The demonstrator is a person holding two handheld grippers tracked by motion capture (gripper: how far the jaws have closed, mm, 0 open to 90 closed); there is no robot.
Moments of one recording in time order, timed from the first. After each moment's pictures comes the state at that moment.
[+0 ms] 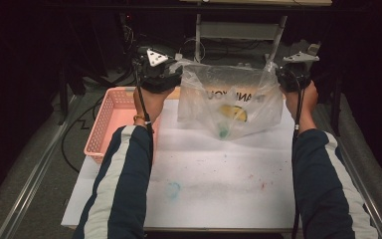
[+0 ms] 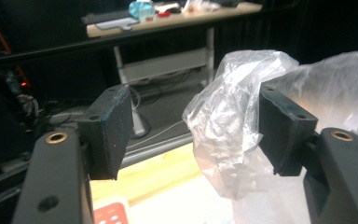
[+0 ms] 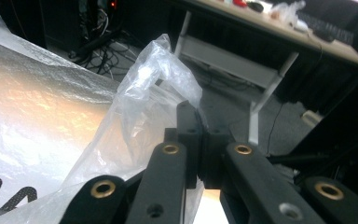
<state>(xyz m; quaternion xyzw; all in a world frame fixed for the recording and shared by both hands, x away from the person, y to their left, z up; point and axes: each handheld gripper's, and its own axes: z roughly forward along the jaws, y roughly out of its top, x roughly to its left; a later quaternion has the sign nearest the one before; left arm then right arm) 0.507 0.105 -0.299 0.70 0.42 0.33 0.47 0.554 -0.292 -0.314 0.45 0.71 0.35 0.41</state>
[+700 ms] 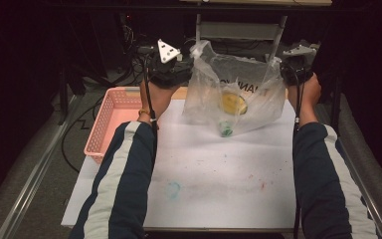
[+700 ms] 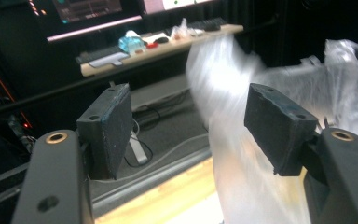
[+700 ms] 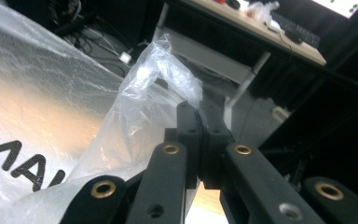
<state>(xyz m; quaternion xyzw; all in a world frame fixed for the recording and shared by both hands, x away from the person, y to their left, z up) 0.481 0.087 -0.277 0.71 0.35 0.36 0.50 0.567 -0.293 -0.302 0.46 0.71 0.30 0.44</state>
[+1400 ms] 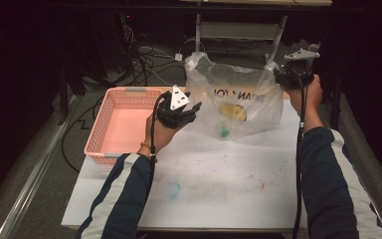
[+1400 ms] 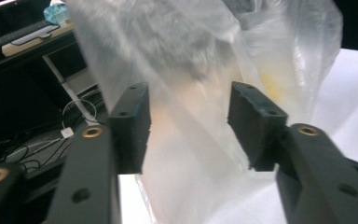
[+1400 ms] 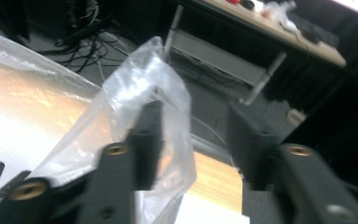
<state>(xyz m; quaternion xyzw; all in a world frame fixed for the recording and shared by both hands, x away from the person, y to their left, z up) 0.455 0.072 -0.357 0.79 0.28 0.32 0.45 0.552 -0.294 -0.300 0.42 0.73 0.33 0.43</state>
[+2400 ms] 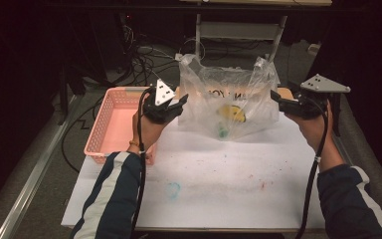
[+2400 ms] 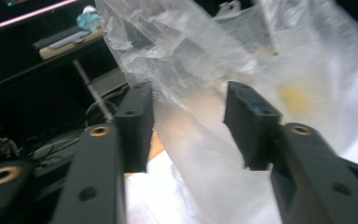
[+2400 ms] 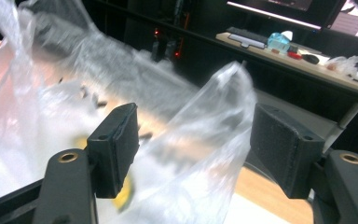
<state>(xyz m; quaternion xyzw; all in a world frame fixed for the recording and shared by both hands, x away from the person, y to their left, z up) 0.429 0.111 -0.337 0.76 0.29 0.34 0.47 0.446 -0.303 -0.315 0.34 0.72 0.47 0.37</state>
